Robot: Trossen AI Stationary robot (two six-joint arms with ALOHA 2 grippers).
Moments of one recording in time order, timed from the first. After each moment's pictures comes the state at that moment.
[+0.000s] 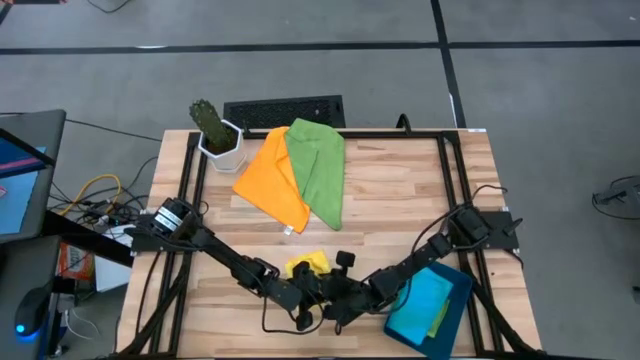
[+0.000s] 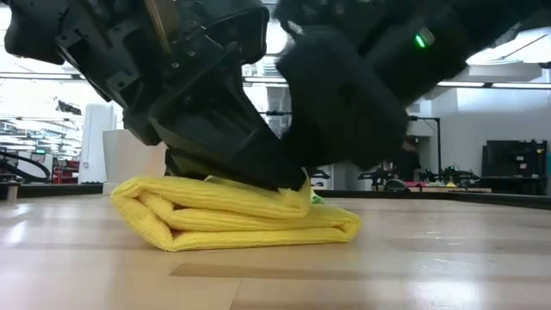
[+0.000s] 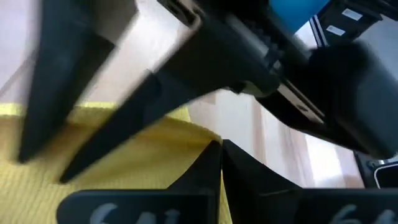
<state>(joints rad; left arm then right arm) -0.52 2.00 1.00 0.40 -0.30 -0.63 0.56 2.13 1.28 -0.09 0.72 0.39</state>
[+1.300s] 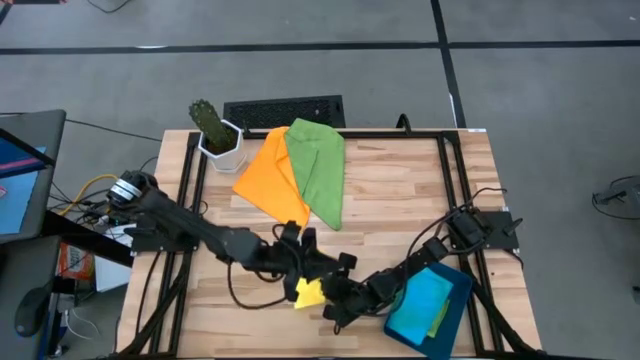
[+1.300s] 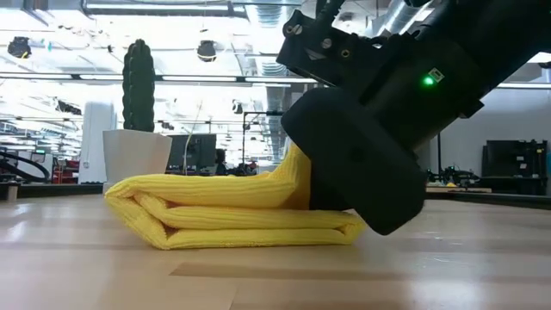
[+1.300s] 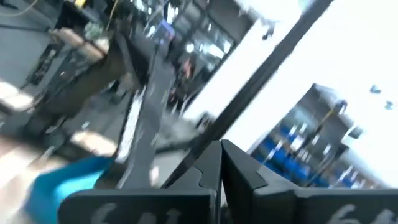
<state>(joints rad) -0.45 1.60 1.10 0.72 -0.33 -0.64 0.56 2.19 1.28 -0.14 0.68 0.52</state>
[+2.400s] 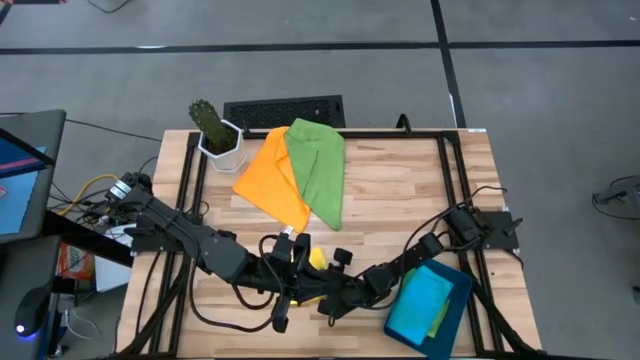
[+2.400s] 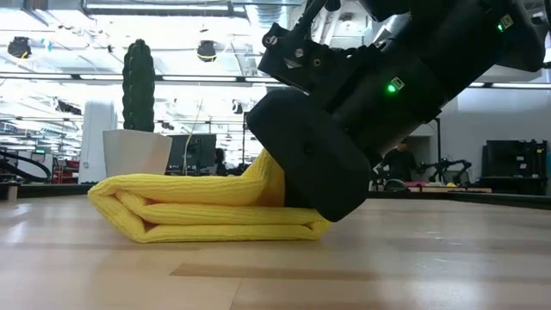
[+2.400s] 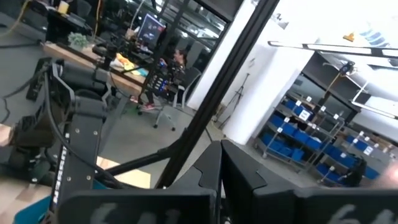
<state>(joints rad) -0.55 1.60 1.51 0.25 -0.38 -0.48 0.51 2.20 1.28 -0.07 0.65 0.50</state>
